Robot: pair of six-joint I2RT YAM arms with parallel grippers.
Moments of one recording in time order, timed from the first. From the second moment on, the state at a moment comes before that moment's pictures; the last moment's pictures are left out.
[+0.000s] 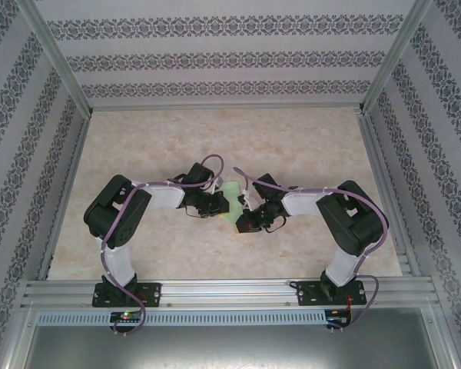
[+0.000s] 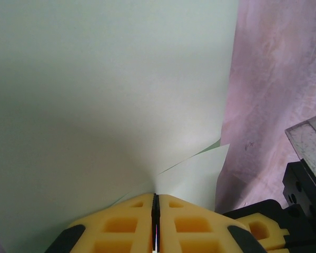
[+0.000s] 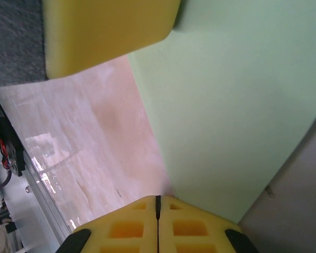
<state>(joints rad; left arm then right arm) -0.54 1.86 0.94 -0.12 0.57 -0.72 0.58 1.74 0.77 -0.25 -0.74 0.37</state>
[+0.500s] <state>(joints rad) -0.57 1.71 0.95 -0.15 0.52 -0.70 0.56 1.76 0.75 -0.21 -0.79 0.37</state>
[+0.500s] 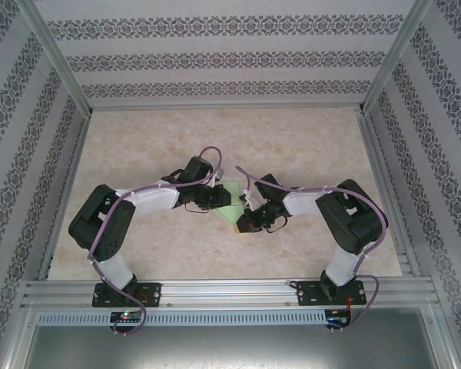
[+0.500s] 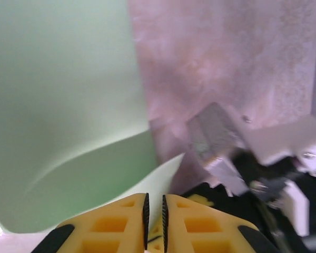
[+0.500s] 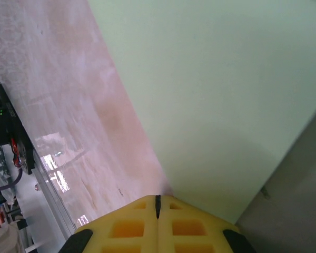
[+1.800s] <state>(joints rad) -0.64 1.81 0.89 -0.10 0.50 -0.73 0.56 1.77 0.77 -0.25 -0.79 0.37</state>
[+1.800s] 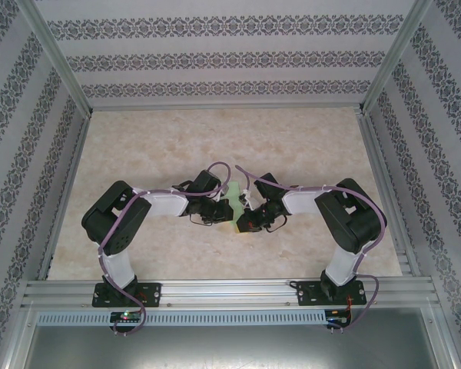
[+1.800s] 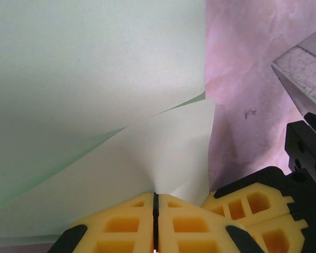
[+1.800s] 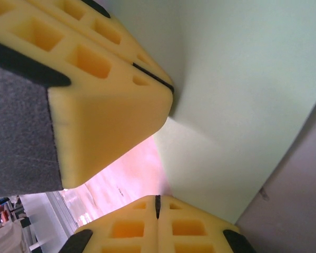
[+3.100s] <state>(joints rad) -0.42 1.63 0.81 -0.20 0.42 -0.59 0.55 1.78 0.79 -0.27 -0.80 0.37</state>
